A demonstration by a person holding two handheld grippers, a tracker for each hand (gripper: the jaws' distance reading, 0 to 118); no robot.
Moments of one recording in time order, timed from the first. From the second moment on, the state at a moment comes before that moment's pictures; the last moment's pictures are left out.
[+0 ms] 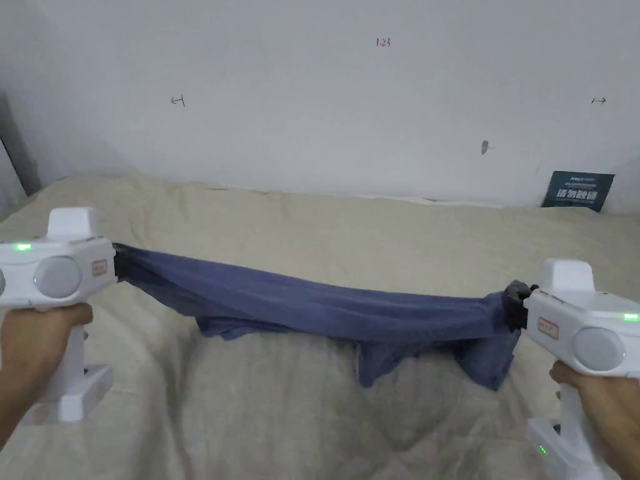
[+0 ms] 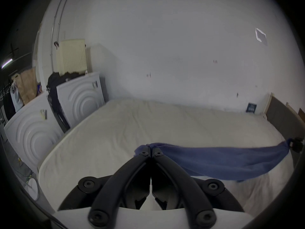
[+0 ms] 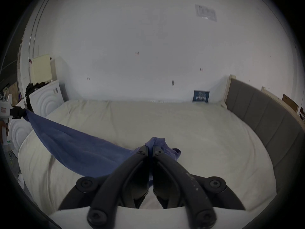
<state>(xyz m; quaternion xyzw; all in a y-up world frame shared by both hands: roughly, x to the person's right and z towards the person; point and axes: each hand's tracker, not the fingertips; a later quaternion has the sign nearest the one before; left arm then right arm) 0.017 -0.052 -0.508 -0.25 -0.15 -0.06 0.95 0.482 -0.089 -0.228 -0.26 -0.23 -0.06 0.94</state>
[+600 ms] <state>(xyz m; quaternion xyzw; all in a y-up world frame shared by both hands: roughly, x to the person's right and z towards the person) -0.115 -0.223 -0.305 -0.44 -0.12 -0.09 0.88 0.396 -0.219 -0.023 -0.35 -0.25 -0.15 0.89</state>
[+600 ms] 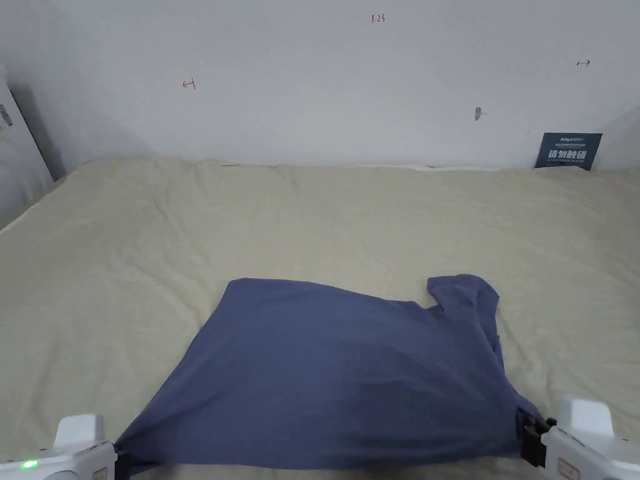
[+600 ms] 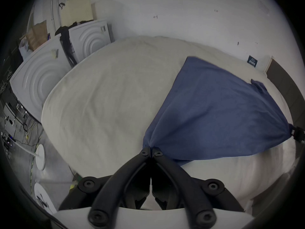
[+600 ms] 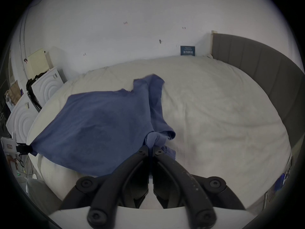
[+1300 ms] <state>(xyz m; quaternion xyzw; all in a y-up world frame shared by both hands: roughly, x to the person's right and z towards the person) -0.114 -0.195 -0.290 -0.43 -0.11 -0.01 0.90 0.364 -0.182 0.006 -0.32 -0.29 -0.13 0.89</state>
